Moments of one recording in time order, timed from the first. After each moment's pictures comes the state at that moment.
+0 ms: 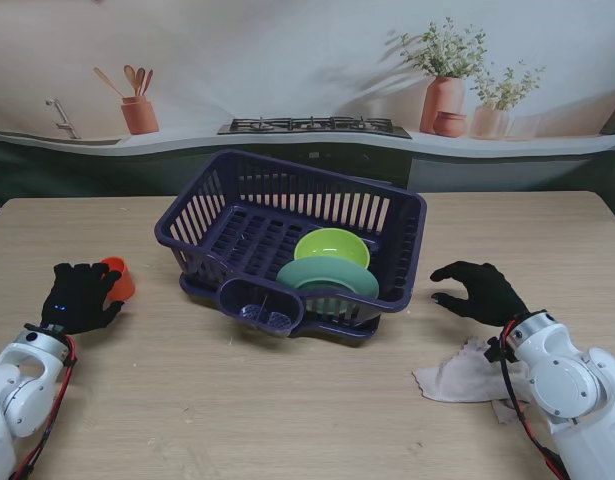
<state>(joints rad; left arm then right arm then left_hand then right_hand) 1.66 -1.01 -1.58 -1.30 1.23 -0.28 0.38 -1.71 -1.07 1.57 -1.54 -0.66 -0.37 0.05 0.67 -0.47 0.77 -0.12 0.61 0.31 0.36 0.27 0.44 0.32 0.56 0.40 0.34 0.41 0.60 0.60 -0.02 0.49 0.88 0.44 0.47 -0.40 0.82 -0.07 0.63 0.17 0.44 0.33 0.55 0.19 0.52 0.30 0.44 0.15 0.45 0.35 0.09 0.19 0.83 0.52</state>
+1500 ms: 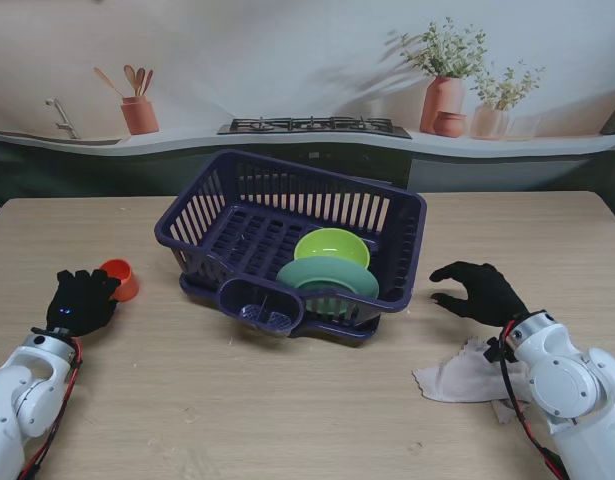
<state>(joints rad) 1.62 -1.02 -1.52 -1.21 1.23 -0.22 0.44 -1.71 -1.07 1.56 -1.54 -0.66 -0.37 0.05 0.94 -0.46 0.68 -0.12 0.69 0.29 0.47 0.29 0.54 0.37 0.60 0.40 0.44 0.47 0.70 0.60 0.11 0.53 1.02 0.54 0.46 -0.40 0.82 -0.07 0.63 0.17 0.44 0.33 0.55 0.19 0.52 0.30 0.44 0.15 0.45 0.35 0.09 0.19 0.83 0.53</state>
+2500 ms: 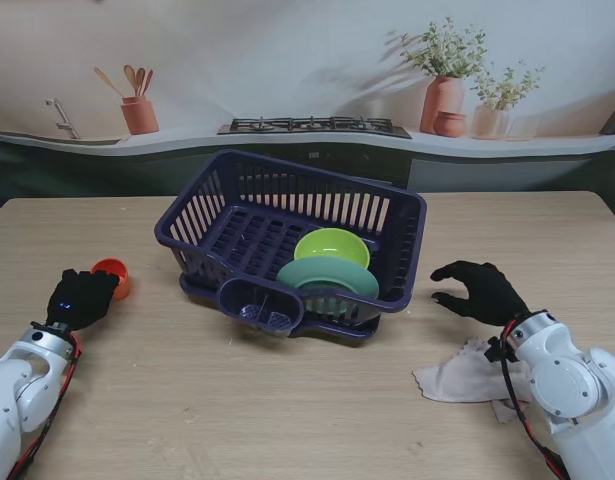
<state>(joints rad) 1.55 -1.00 -1.48 -1.12 1.29 -0.31 0.59 -1.71 -1.07 1.57 -1.54 -0.66 -0.37 0.05 1.12 -0.55 0.63 -0.15 0.85 0.34 0.76 0.37 0.91 0.39 0.62 0.55 0.89 0.53 1.01 0.81 0.56 0.63 1.35 0.76 0.46 -0.40 0.82 -0.07 0.63 0.17 0.44 0.33 0.55 0.19 0.52 0.30 0.44 0.15 0.45 0.35 0.09 0.19 0.83 0.53</state>
